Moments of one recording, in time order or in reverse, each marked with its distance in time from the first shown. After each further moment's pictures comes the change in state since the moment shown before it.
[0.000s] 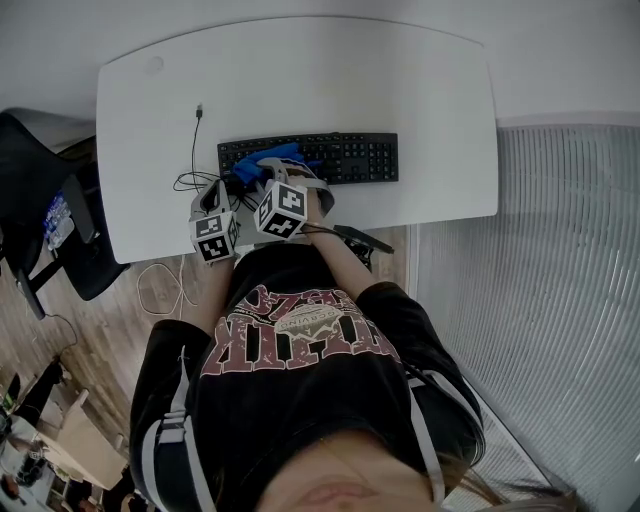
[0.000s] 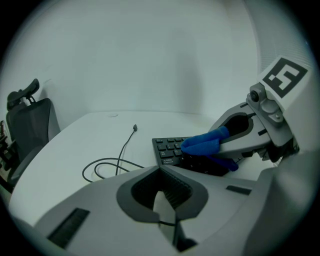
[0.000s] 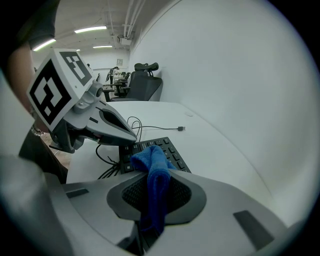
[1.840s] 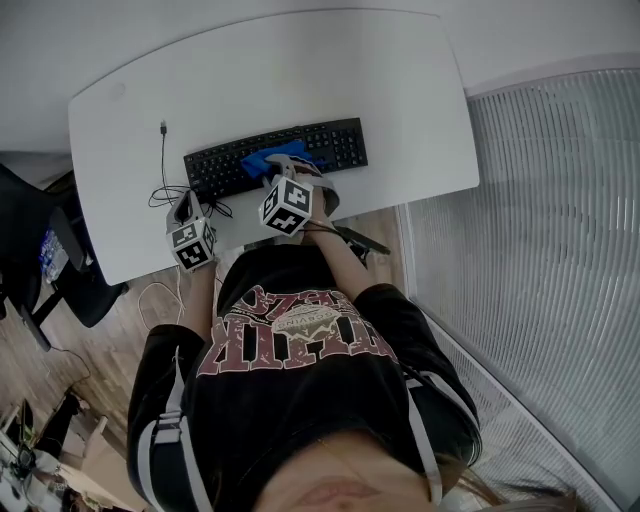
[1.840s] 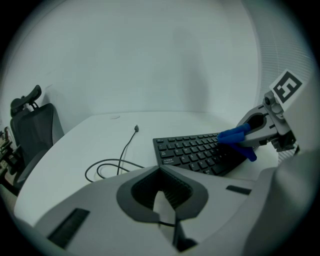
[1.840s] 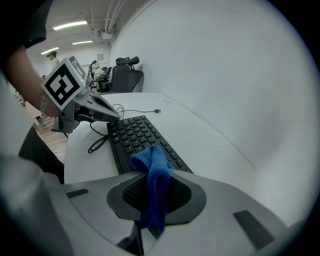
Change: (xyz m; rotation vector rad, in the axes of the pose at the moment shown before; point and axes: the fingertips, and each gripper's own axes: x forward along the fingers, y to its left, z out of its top) left arm 0.002 -0.001 -0.004 0.030 0.007 0.051; right arm -0.049 -0.036 -0.082 0.138 0.093 -0.134
